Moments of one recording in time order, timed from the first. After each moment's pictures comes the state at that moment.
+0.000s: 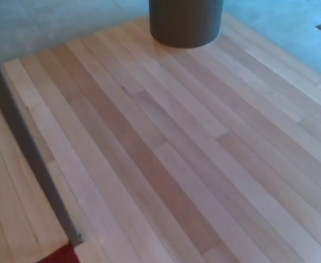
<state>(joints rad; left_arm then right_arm) 0.19 0.29 0.43 1.29 -0.13 -0.34 0.10 0.60 -0.44 -0.34 -0.26 -1.01 -0.97 -0.98</state>
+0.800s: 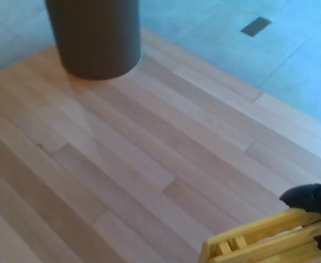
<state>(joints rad) 0.17 0.30 0.41 1.27 -0.13 -0.35 0.10 0.22 -0.39 -0.14 -0.25 -1.06 -0.86 -0.84</state>
